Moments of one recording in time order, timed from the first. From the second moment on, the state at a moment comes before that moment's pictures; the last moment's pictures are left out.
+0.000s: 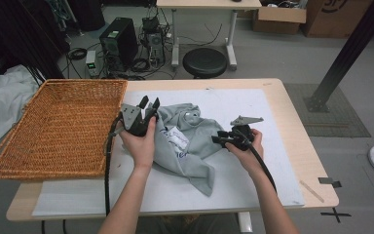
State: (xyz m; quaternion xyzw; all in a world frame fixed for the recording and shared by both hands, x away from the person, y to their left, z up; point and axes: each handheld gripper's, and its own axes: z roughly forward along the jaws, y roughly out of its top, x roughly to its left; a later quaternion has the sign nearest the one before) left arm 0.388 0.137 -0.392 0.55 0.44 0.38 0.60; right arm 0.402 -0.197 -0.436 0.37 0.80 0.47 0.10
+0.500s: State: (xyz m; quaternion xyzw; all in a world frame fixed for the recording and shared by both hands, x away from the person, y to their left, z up) left arm 0.381 0.130 -0.401 0.58 0.43 0.34 0.60; right arm 0.405 -0.230 -0.424 0.38 0.83 0.38 0.13
